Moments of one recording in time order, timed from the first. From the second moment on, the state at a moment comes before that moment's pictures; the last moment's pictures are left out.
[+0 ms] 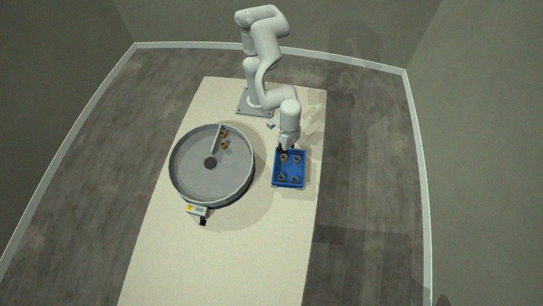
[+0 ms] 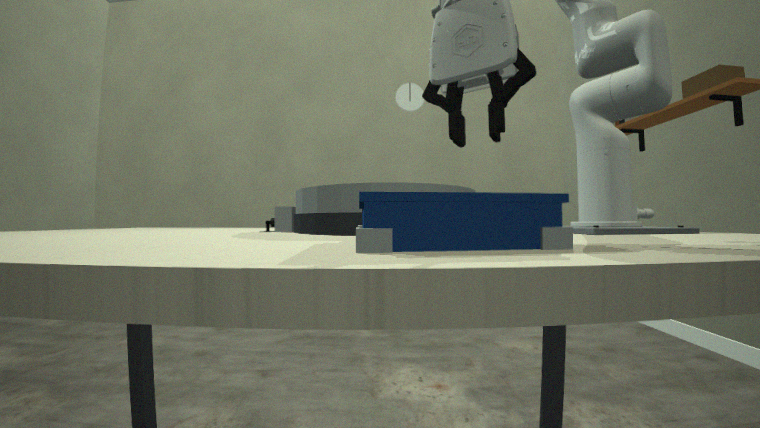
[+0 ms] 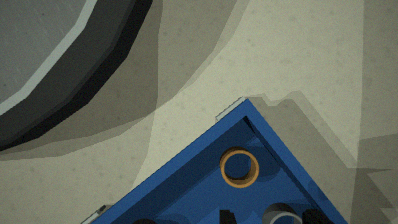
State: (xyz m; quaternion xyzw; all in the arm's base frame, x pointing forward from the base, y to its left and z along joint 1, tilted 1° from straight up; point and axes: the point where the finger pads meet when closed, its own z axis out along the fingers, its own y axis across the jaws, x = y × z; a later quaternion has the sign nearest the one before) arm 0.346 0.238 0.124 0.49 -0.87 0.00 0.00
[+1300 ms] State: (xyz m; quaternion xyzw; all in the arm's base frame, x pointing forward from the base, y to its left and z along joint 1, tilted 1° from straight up) arm 0.348 0.240 0.124 0.42 -0.91 0.00 0.00
